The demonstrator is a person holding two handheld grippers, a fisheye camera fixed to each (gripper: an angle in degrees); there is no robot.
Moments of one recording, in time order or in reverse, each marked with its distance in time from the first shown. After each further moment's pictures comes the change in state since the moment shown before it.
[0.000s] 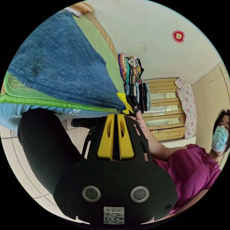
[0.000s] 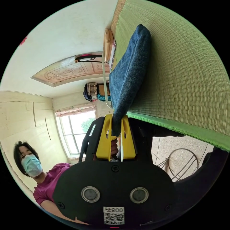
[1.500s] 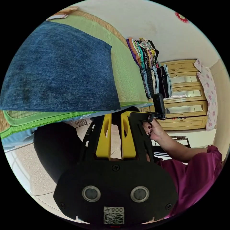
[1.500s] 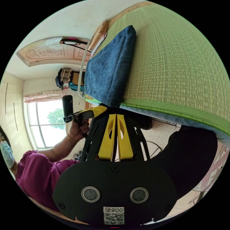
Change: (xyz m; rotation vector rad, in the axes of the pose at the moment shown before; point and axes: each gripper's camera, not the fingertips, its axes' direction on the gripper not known) left arm 0.096 -0.126 0.188 -0.264 -0.304 0.086; right arm -0.031 0.038 -0.032 -0.045 0.437 -0.108
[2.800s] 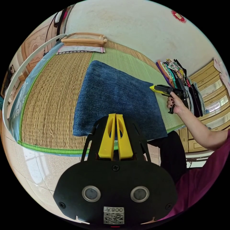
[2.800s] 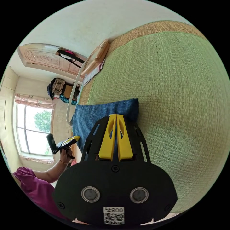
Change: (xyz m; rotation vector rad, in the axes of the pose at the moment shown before) left arm 0.029 -0.038 -0.181 0.308 -0.566 -0.001; right arm -0.056 -0.260 -0.035 0.168 0.191 -0.134
